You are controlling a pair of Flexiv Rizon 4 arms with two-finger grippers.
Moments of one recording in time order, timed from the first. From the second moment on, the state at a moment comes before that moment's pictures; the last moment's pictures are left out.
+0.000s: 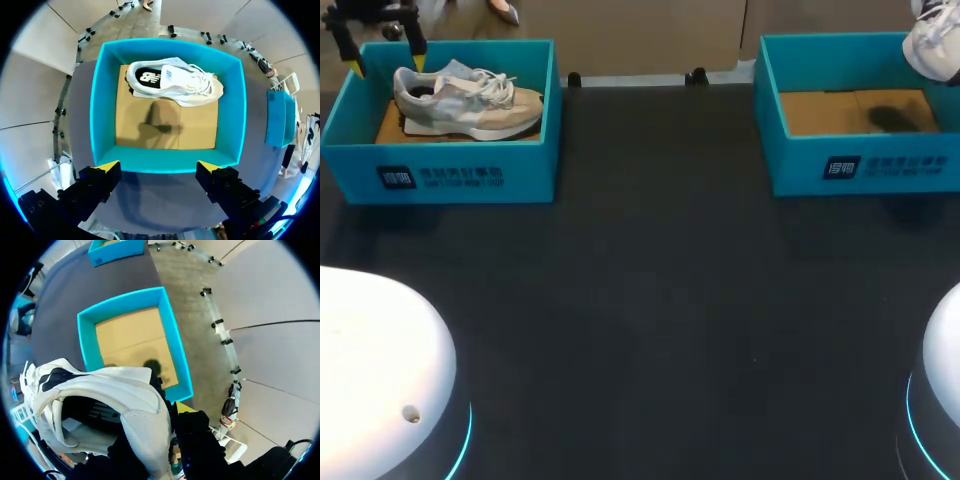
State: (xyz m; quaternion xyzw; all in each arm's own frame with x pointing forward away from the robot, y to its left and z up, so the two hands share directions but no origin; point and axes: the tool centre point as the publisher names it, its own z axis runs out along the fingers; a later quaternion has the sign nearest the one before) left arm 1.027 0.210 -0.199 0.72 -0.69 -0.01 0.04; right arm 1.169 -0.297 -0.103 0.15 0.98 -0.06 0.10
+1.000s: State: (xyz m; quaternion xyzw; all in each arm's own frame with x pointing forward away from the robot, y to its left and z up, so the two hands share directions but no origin) left arm 1.060 0.213 -0.198 0.71 -0.70 -0.01 0.04; right arm 1.158 -0.335 -0.123 0.42 0.91 -0.03 0.03
